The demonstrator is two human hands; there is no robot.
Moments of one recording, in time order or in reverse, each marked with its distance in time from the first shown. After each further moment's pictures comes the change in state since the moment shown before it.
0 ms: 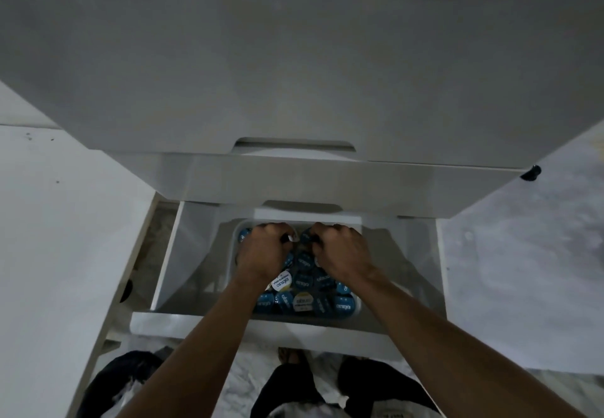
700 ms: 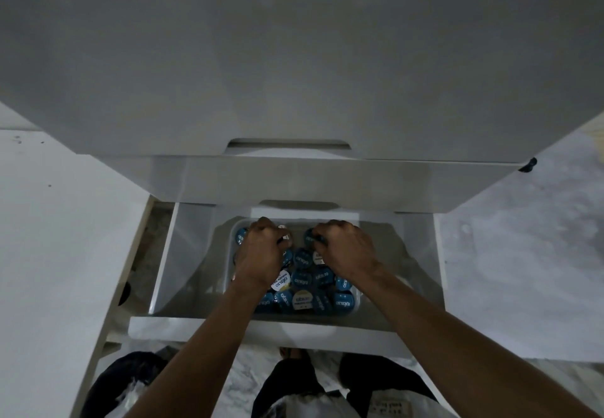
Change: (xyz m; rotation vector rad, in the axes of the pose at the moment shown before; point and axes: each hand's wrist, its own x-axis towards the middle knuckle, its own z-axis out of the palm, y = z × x) left_hand -0.003 -0.007 0.008 0.026 0.029 0.039; right_hand -0.001 0.010 -0.004 0.003 -0.007 0.001
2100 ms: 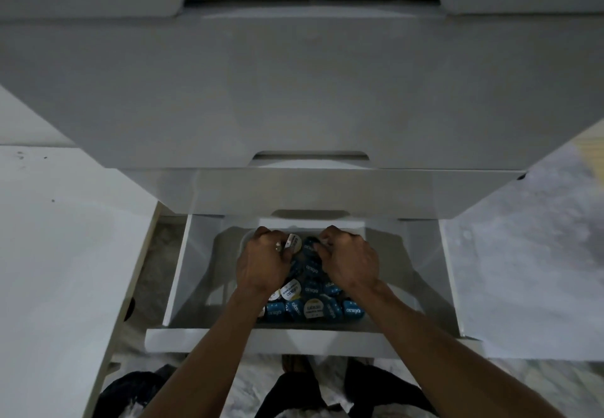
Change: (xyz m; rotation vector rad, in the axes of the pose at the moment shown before) left_hand -0.007 -0.001 -0.024 -0.075 0.069 -0.060; right_hand -0.009 -0.024 0.007 0.059 0.145 0.235
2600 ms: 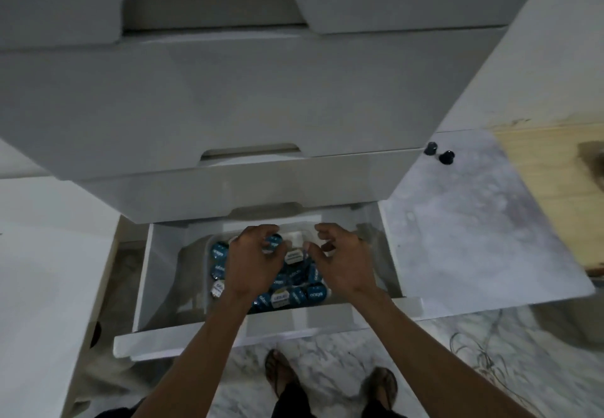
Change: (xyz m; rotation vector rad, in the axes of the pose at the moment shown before) left_hand -0.034 0.063 -0.013 -0.284 0.027 0.117; right_hand -0.063 0.025 -0.050 0.440 0.223 0.073
